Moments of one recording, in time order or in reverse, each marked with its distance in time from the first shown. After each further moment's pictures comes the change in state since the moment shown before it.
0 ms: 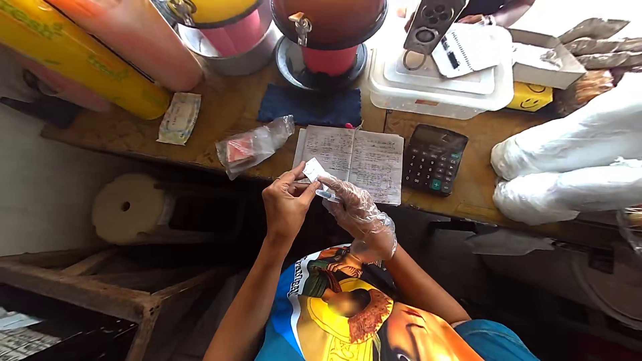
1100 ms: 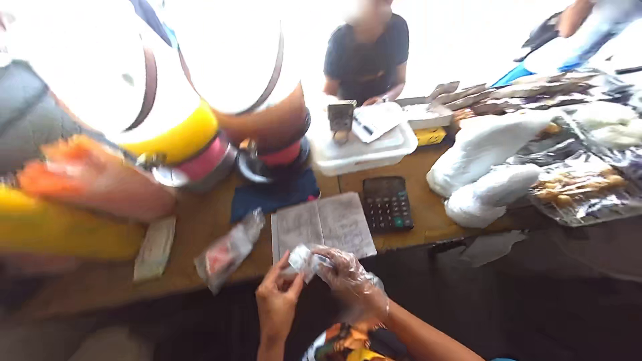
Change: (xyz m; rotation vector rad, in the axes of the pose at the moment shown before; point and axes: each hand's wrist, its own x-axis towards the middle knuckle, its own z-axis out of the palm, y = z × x) left_hand -0.004 -0.006 0.011 -0.101 -0.162 0.040; right_hand -0.011 0.002 -0.010 0.111 0.324 0.064
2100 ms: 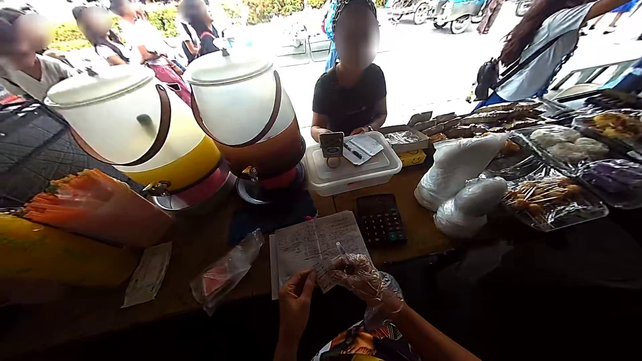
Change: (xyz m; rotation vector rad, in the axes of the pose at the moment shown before) left_hand 0.006 -0.007 0.025 -0.337 -0.075 0.009; right_hand 0.005 0.001 -0.036 0.184 -0.089 0.235
